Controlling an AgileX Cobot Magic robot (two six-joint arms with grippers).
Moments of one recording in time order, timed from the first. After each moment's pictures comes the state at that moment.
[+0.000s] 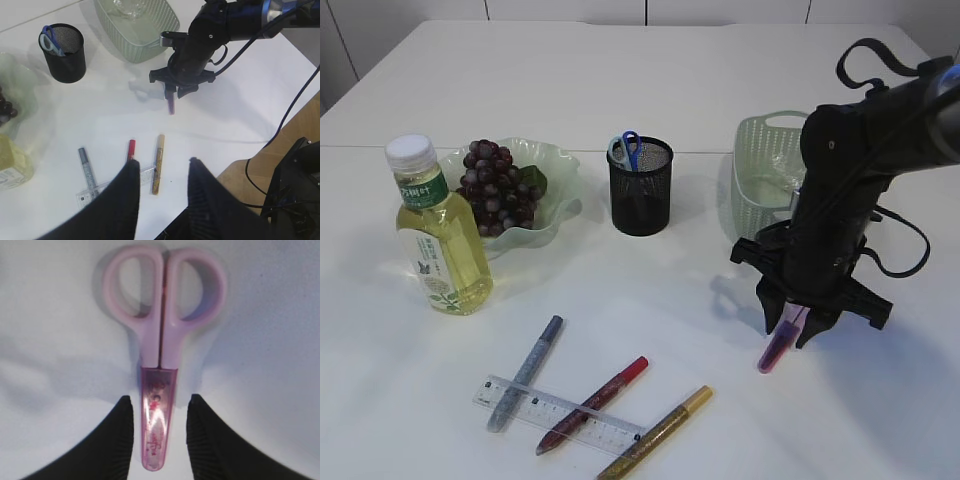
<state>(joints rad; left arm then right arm) -0.69 1.20 -1.61 -0.22 1.27 -0.05 0.32 2.01 -1.27 0.08 0.89 0.88</state>
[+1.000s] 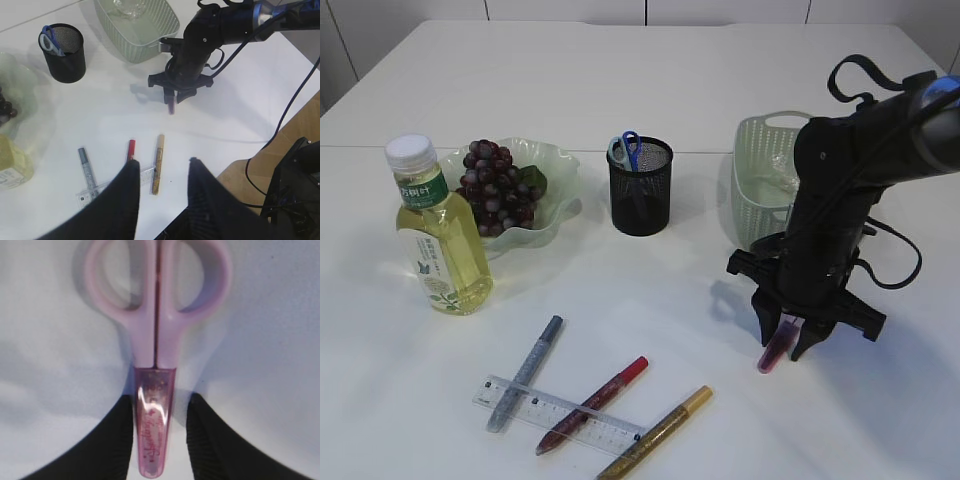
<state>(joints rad) -0.69 1.20 -1.61 -0.22 1.27 -0.05 0.32 2.05 -1.27 0.11 0.89 0.88</state>
